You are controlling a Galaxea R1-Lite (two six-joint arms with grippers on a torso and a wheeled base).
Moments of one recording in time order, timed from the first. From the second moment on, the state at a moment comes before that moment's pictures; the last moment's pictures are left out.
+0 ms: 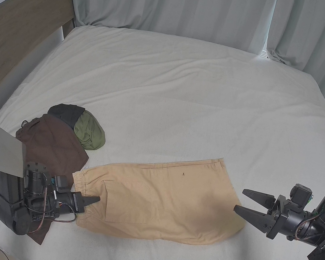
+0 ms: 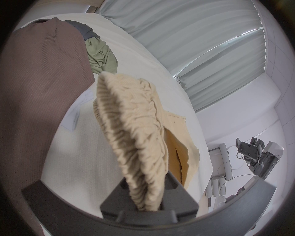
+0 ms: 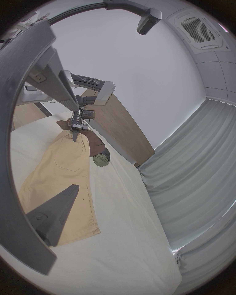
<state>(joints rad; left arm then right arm) -0.18 2.29 -0.27 -1.55 -0.51 -0.51 0.28 1.75 -0.14 -1.54 0.74 0.34</state>
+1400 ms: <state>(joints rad) 0.07 2.17 -0.10 -1.55 -0.74 -0.36 0.30 1.76 -0.14 -1.54 0.74 0.34</state>
